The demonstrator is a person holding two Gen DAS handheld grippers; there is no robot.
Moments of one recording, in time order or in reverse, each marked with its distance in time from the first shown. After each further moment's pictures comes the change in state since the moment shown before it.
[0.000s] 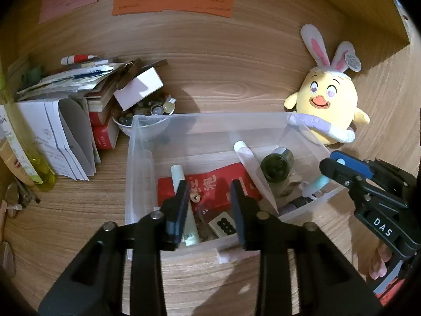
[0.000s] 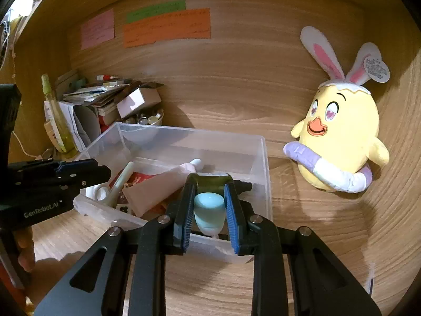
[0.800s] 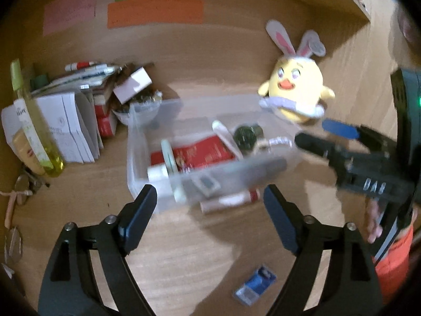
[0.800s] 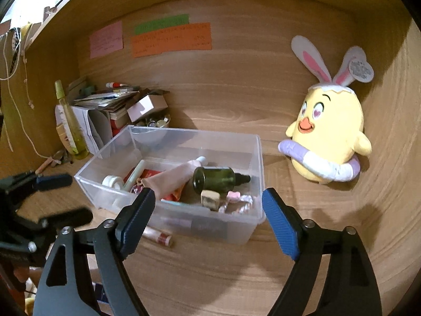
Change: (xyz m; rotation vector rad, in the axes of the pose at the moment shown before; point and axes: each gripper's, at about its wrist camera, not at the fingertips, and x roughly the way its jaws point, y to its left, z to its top) left arm -0.055 -0.018 -0.048 0.087 0.000 -0.044; right arm -0.041 0.000 -0.015 0.024 -0.038 0.011
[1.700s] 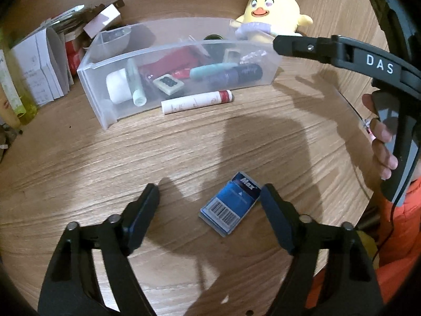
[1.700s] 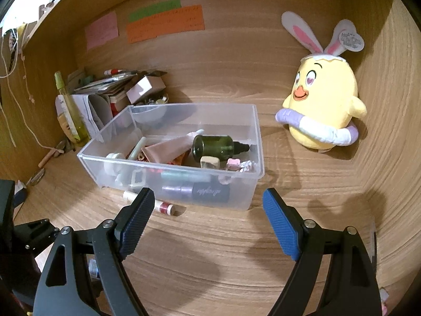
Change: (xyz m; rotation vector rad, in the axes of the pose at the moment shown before) left arm 0.015 -0.026 -0.079 0.066 0.220 -0.065; right arm -0.003 -0.003 -0.026 0.046 0.082 0.015
